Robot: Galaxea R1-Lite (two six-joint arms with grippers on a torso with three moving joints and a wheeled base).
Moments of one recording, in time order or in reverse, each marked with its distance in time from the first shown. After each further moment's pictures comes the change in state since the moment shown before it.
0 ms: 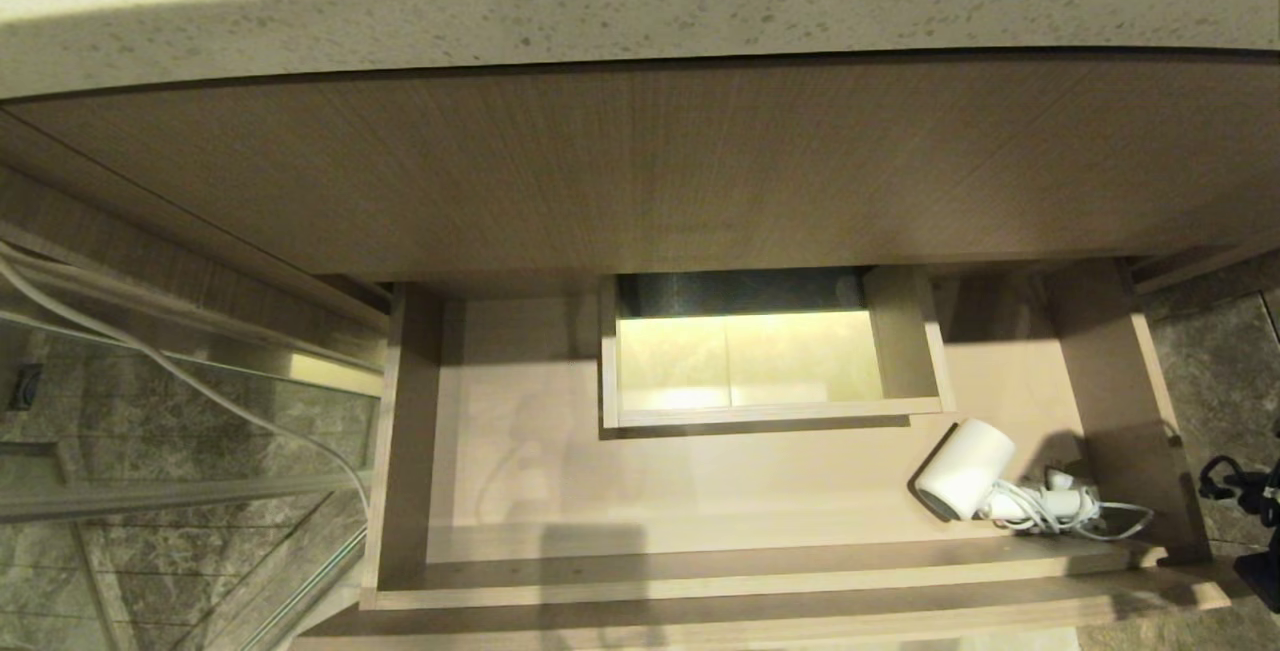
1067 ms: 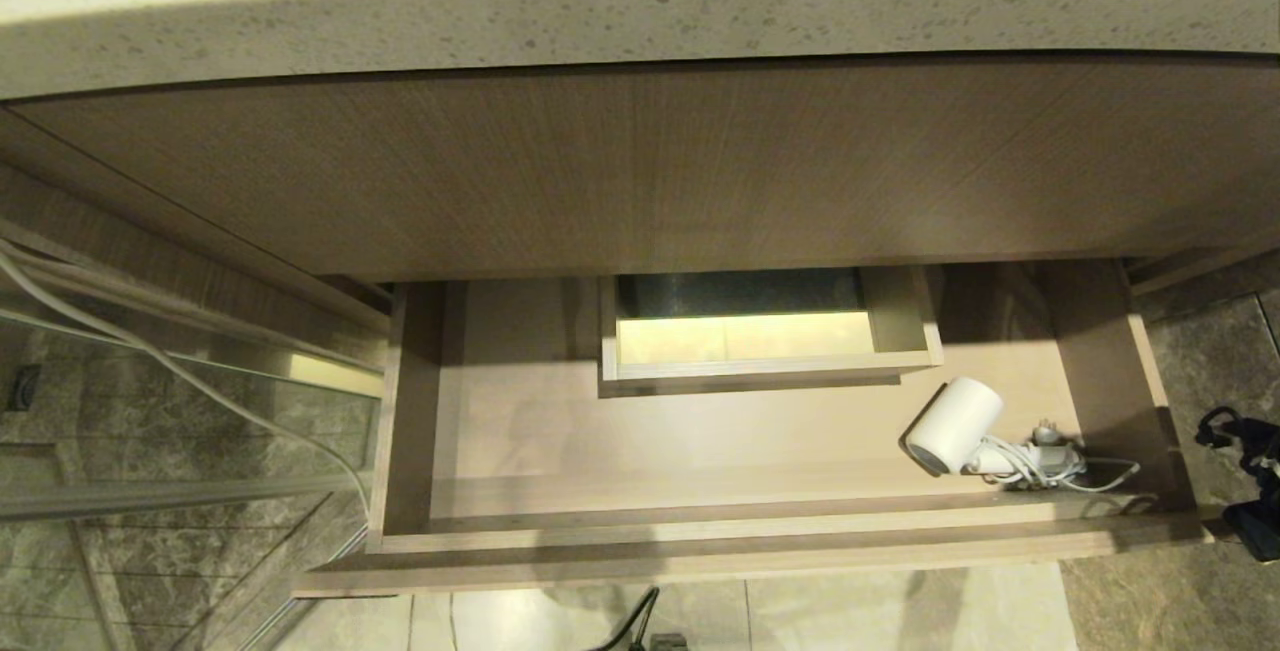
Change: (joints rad) left arm 0.000 0.000 0.000 0.000 0.000 0.000; right arm 0.035 -0.067 0.001 -0.142 0.091 -0.006
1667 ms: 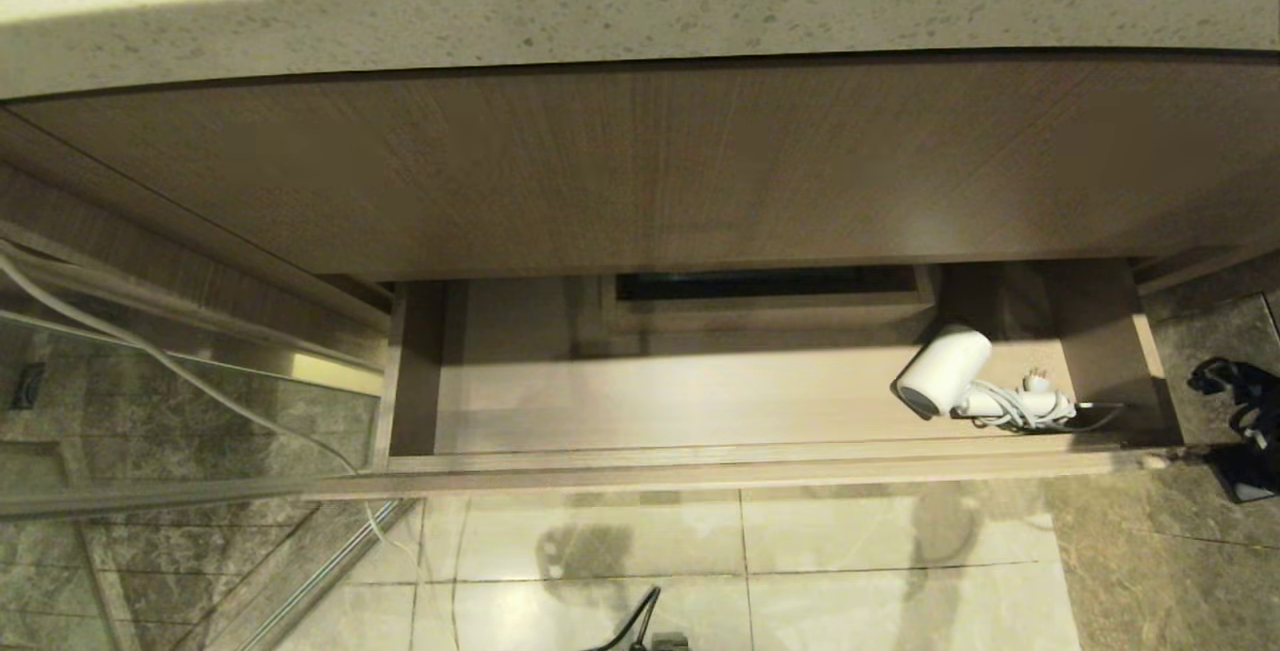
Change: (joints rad) left arm 0.000 0.000 0.000 0.000 0.000 -0.001; right arm 0.025 -0.049 -0.004 -0.180 0.039 0.006
